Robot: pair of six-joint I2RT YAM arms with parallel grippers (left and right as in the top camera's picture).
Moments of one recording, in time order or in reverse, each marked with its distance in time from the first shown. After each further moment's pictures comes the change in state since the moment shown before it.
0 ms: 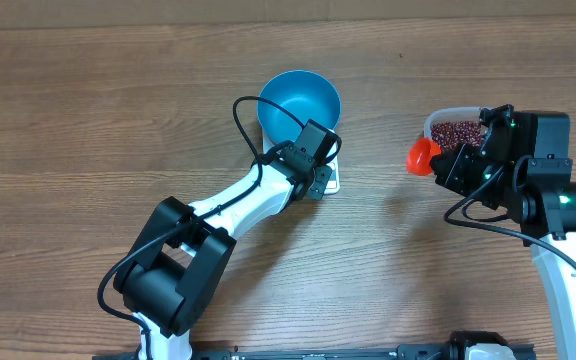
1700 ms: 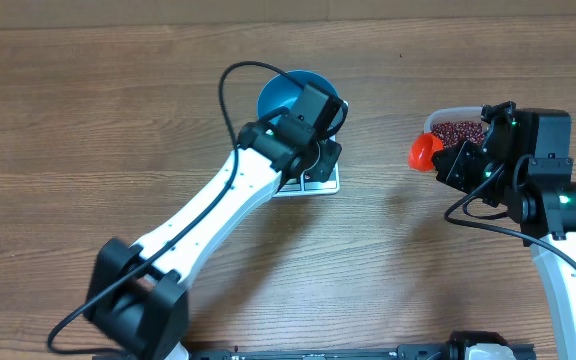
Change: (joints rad) left arm 0.000 -0.147 0.268 -0.388 0.092 0.061; right arm 0.000 0.000 0.000 0.028 0.015 0.000
